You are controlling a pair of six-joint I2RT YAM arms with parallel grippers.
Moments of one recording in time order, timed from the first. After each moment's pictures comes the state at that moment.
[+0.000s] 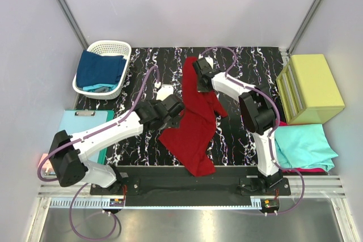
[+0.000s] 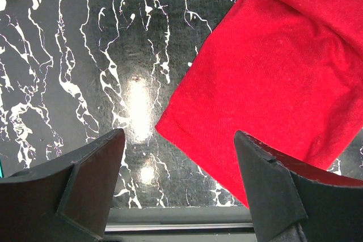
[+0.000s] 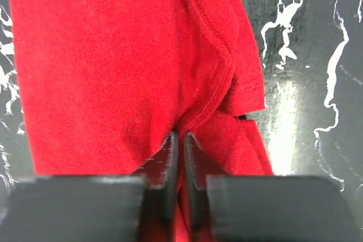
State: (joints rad) left arm -0.94 1.38 1.15 -0.87 -0.53 -0.75; right arm 0.53 2.17 1.68 -0.48 0.29 0.43
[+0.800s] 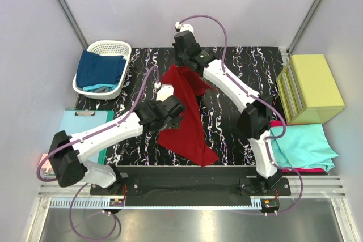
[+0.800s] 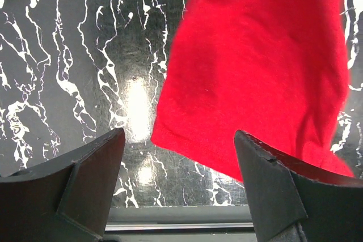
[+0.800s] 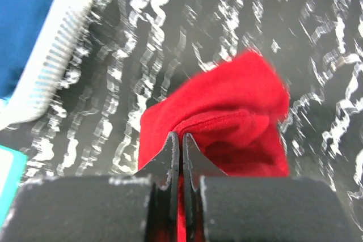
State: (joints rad) left arm -0.95 1.38 1.15 -0.87 -0.54 -0.77; right arm 0.68 2.16 2.20 -0.61 0.27 0.36
